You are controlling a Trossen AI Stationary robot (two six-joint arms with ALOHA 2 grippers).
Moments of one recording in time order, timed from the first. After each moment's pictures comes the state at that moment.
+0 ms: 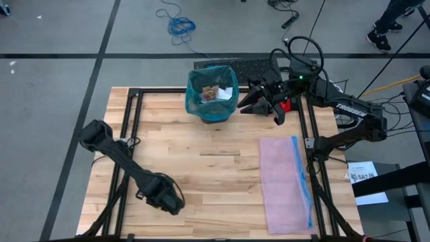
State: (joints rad) left arm -0.67 1.68 1.15 -0.93 0.29 -1.89; right arm -0.31 1.27 1.47 -0.20 -0.73 0.30
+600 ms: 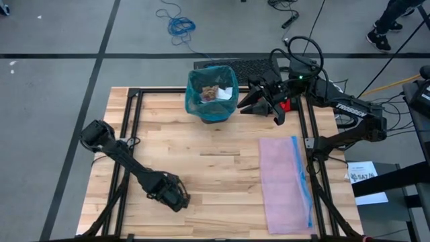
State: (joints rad) left arm -0.64 1.66 0.98 -0.61 0.07 -1.96; right arm -0.31 1.27 1.47 -0.20 -0.73 0.30
